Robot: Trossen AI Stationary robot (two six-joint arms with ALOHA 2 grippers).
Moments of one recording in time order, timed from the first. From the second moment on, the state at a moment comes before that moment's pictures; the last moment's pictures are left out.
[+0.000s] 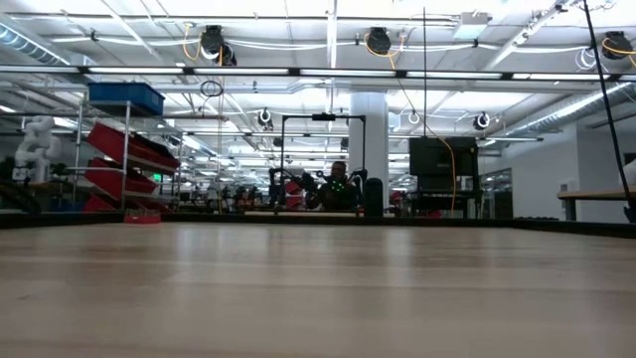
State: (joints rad) left arm -0.66 1.72 1.39 -0.13 -0.74 -0.07; right arm 0.75 1.66 1.72 -0.77 0.68 0.43
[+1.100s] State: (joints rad) left arm -0.75 1.94 1.38 0.28 -0.90 -0.17; right arm 0.75 1.66 1.71 -0.75 0.69 0.47
